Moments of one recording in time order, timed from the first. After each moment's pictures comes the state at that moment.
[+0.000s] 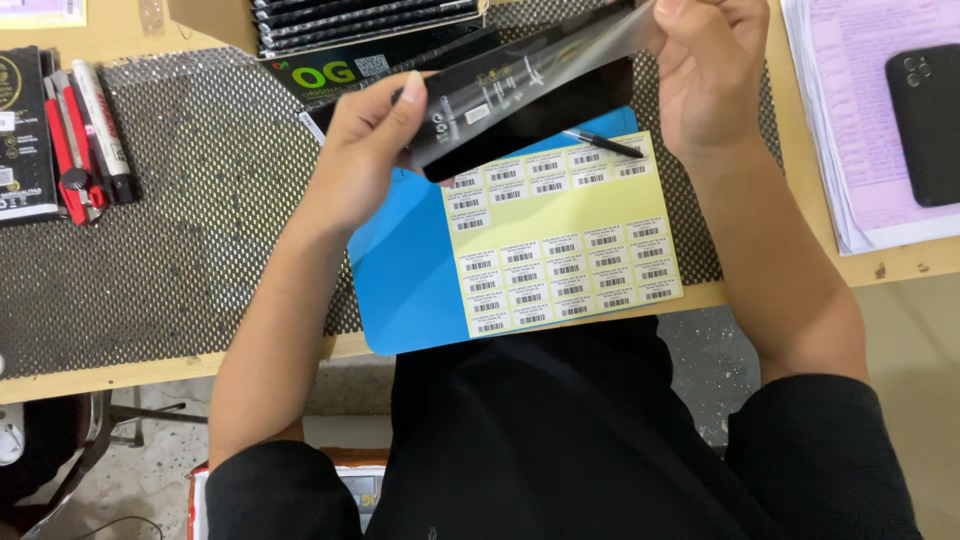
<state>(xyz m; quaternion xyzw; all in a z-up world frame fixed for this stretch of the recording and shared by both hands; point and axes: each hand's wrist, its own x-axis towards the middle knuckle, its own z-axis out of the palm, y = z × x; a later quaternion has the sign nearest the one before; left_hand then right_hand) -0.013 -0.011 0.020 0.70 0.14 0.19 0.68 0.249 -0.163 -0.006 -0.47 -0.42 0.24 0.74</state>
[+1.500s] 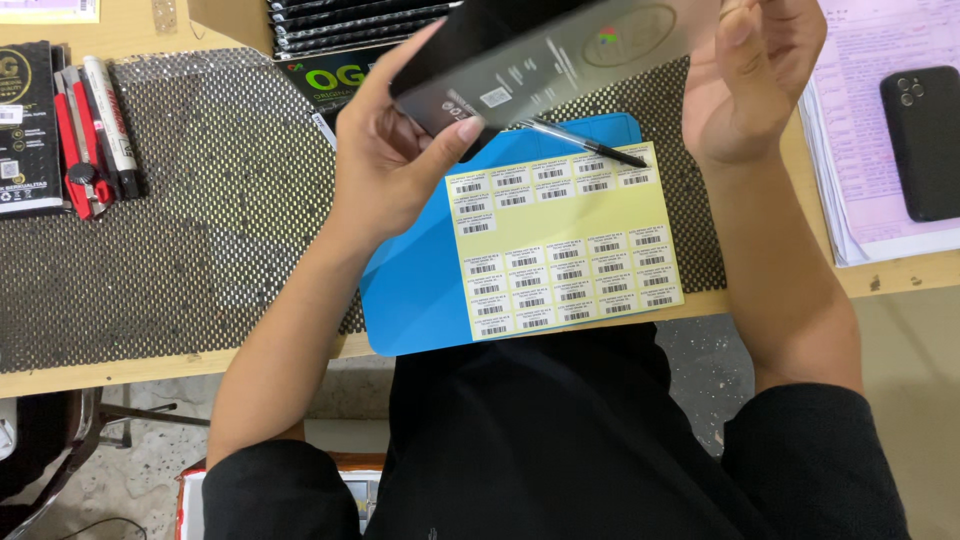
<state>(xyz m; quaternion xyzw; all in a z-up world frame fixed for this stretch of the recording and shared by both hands) -0.011 -0.025 0.005 0.68 0.02 0.38 0.63 0.271 -0.167 -0.018 -0.41 -0.51 0.08 0.75</state>
